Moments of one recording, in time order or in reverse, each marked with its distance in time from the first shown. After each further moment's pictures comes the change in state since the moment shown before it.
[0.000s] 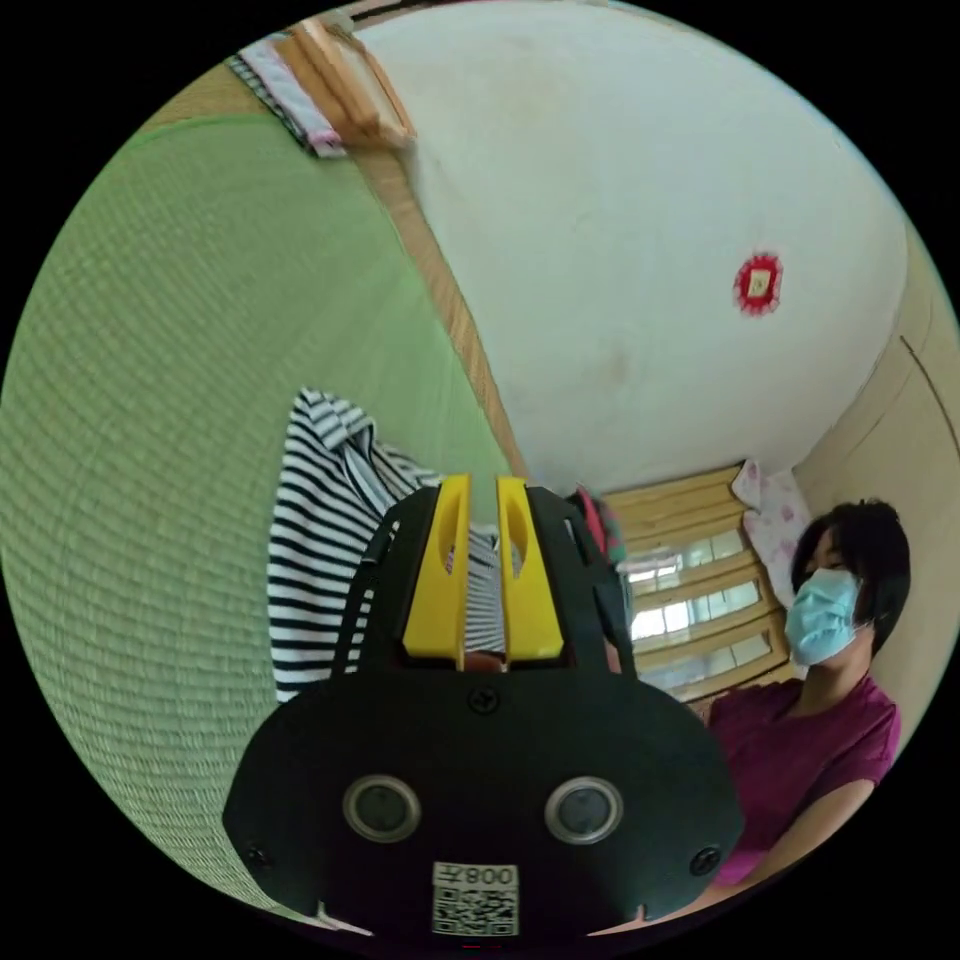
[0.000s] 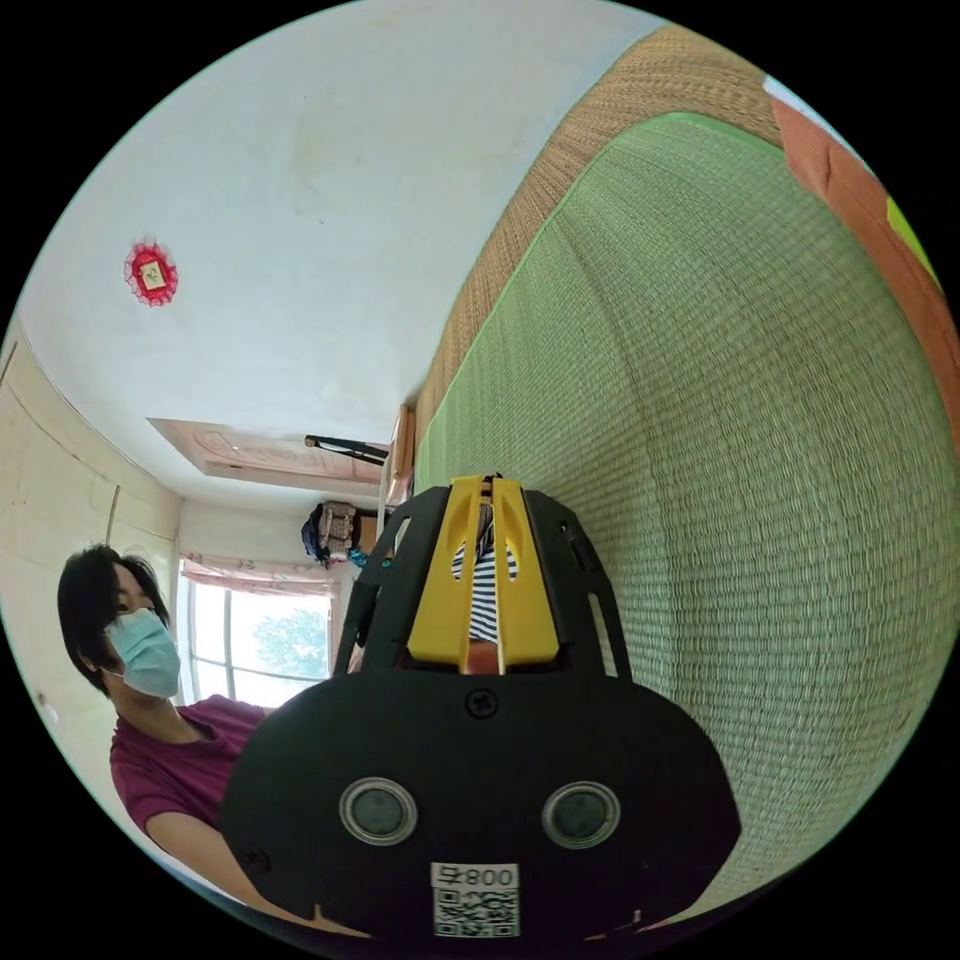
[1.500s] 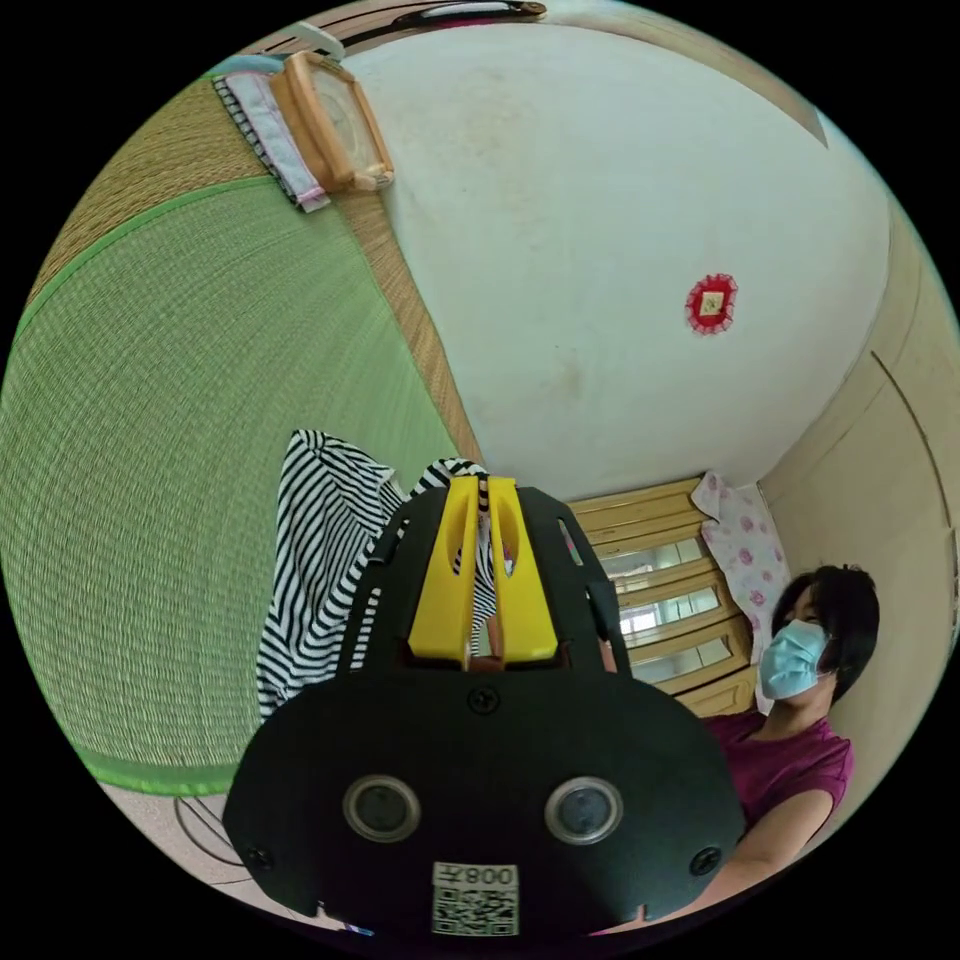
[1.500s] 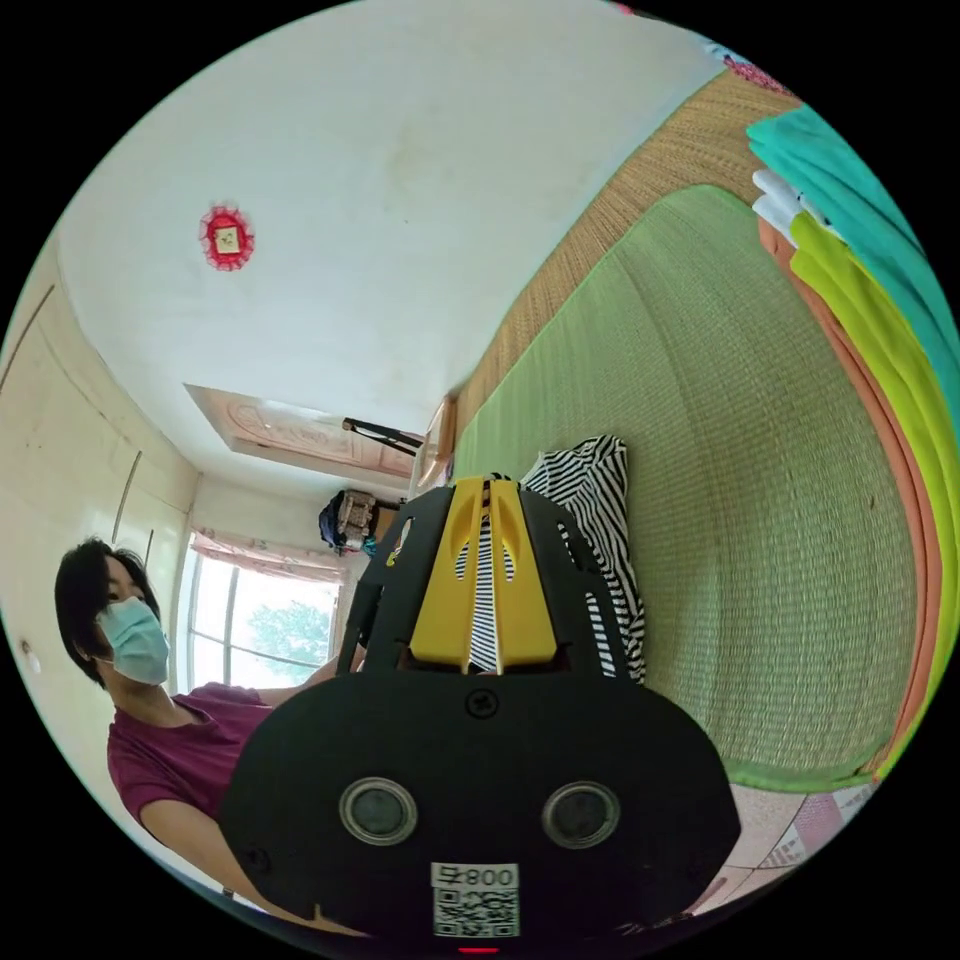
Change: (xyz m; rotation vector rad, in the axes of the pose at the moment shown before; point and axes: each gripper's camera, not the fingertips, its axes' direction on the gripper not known) left arm -0.003 0.152 -0.307 0.124 0.106 -0.064; right arm -0.216 -0.076 -0.282 0.014 -0.013 -0.069
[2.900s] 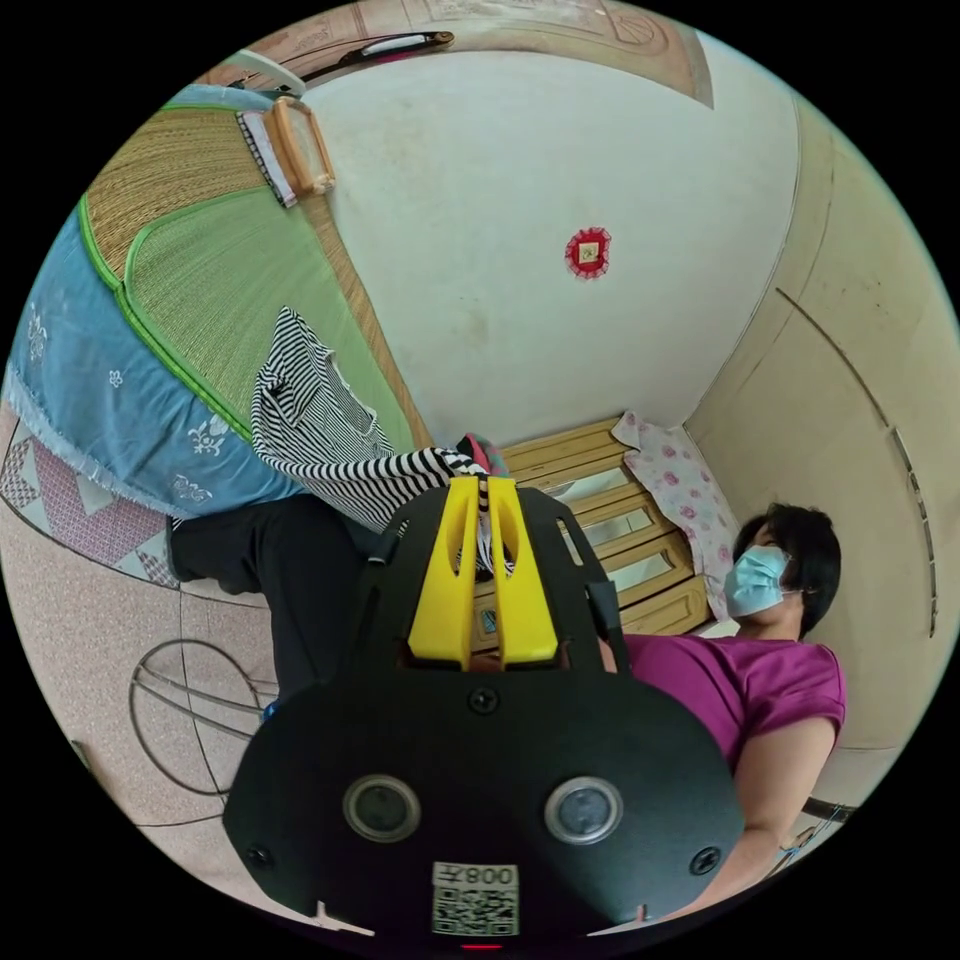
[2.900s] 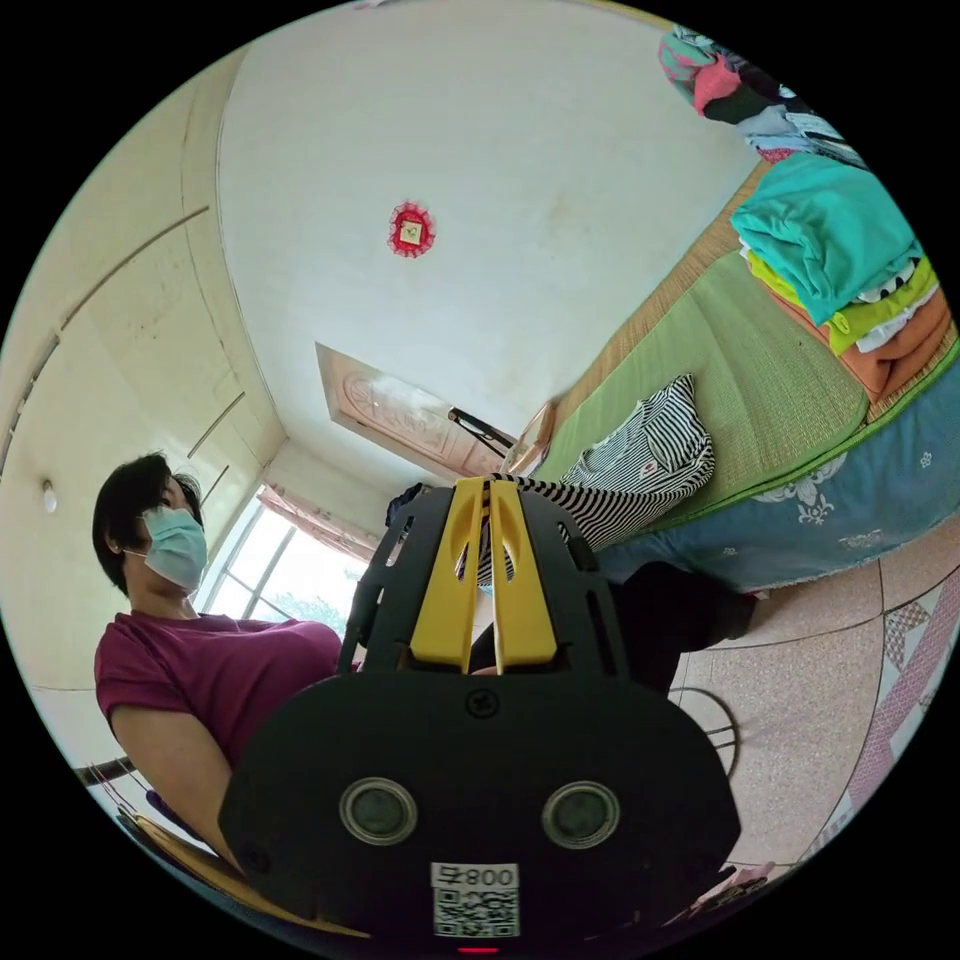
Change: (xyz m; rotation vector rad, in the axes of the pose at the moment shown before) left arm 0.168 0.375 -0.345 -0.021 0.185 0.112; right arm -0.319 0.222 -0.380 0.184 -0.209 -0.234
